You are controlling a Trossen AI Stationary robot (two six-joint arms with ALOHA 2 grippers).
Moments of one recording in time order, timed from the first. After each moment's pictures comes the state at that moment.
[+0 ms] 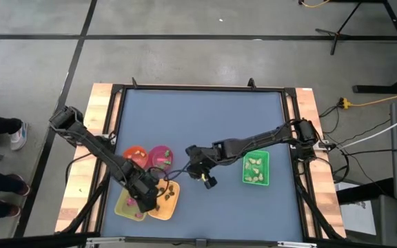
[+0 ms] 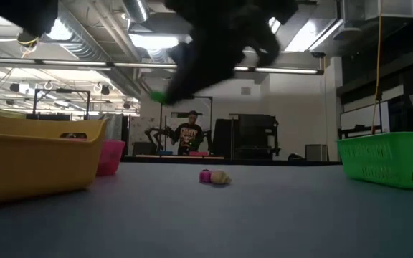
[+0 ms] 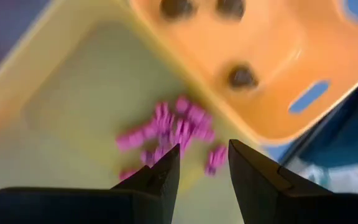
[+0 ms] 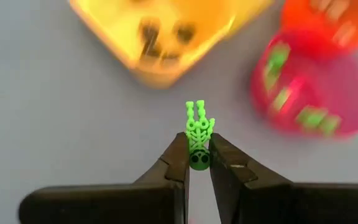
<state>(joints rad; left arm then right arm) -0.62 1.50 1.02 -0.84 0.17 -1.24 0.18 1.99 1.47 -0.37 -0.14 -0.41</state>
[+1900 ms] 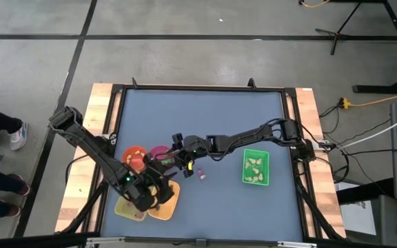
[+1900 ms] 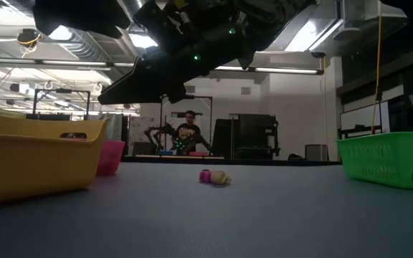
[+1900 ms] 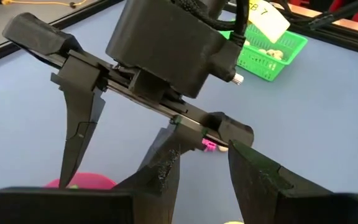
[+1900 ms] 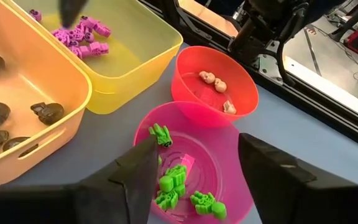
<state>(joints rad) -0.69 1.50 1.02 -0.52 -0.95 -1.04 0.08 2.15 1.47 0.24 -0.08 -0.47</state>
